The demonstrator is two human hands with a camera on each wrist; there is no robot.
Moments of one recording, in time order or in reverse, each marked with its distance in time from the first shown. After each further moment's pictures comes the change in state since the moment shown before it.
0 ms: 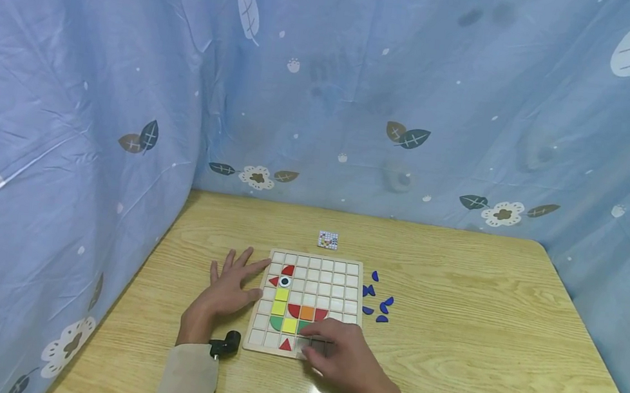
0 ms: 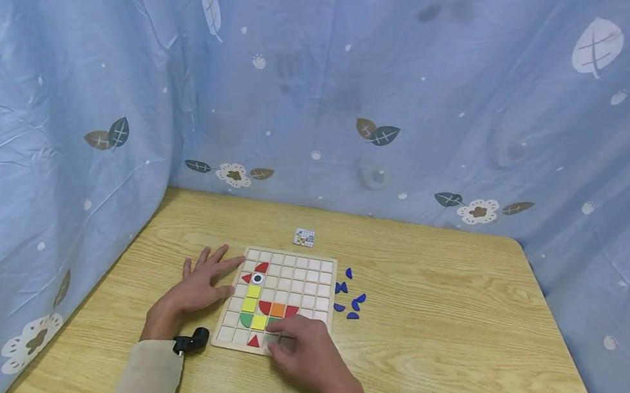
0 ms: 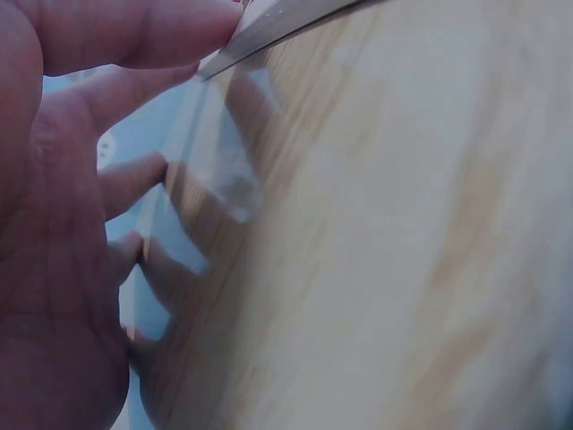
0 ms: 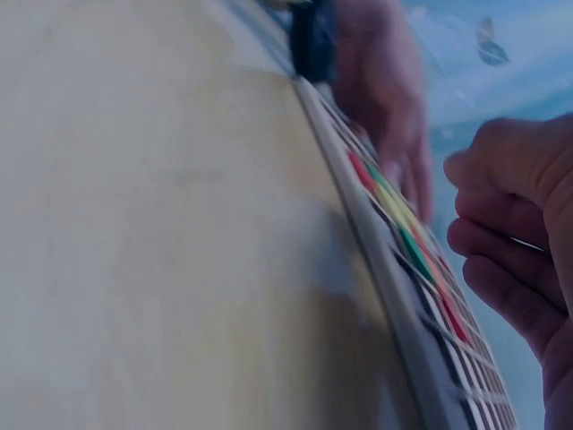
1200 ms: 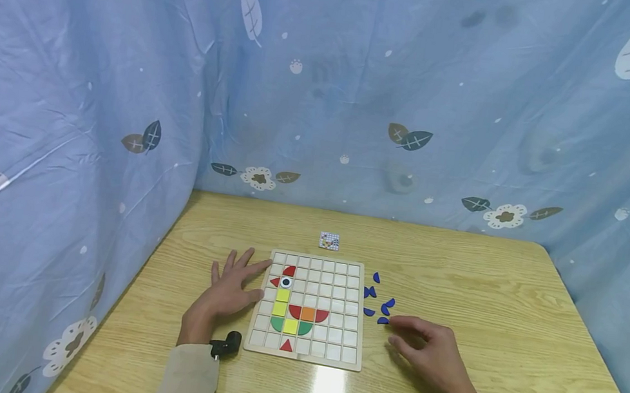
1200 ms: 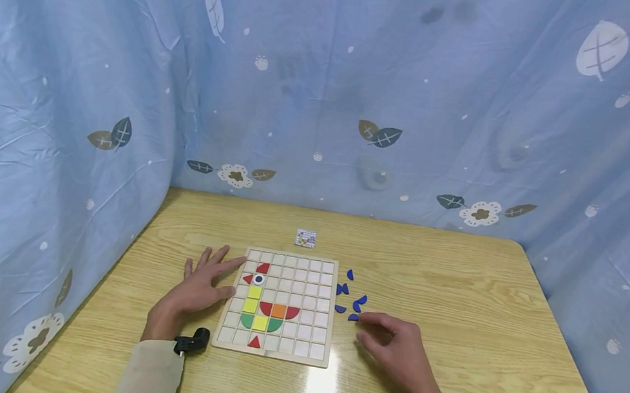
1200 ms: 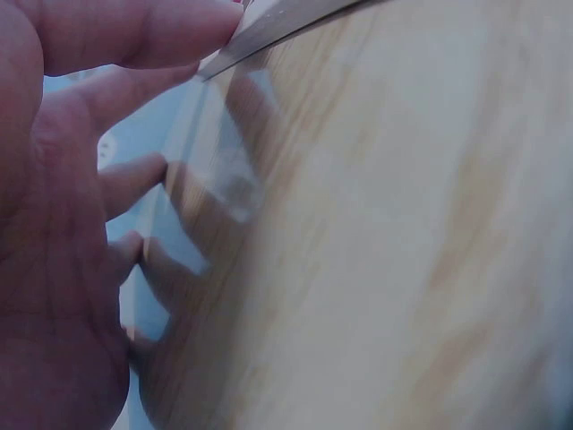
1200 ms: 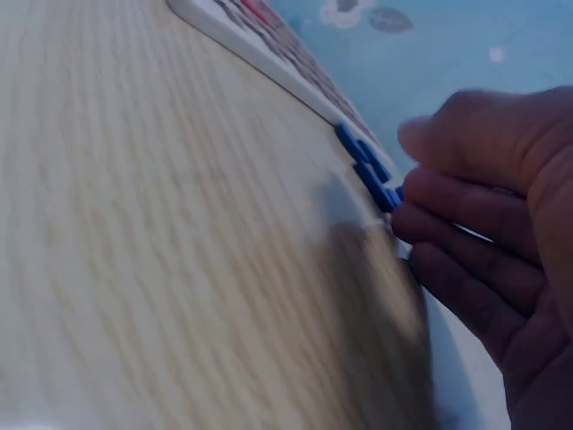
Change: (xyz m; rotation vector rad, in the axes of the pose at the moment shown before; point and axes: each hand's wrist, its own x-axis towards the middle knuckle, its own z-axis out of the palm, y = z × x) left_hand 0.001 -0.002 0.000 0.006 -0.001 -0.007; right_hand -0.064 0.056 -0.107 -0.155 0.177 0.360
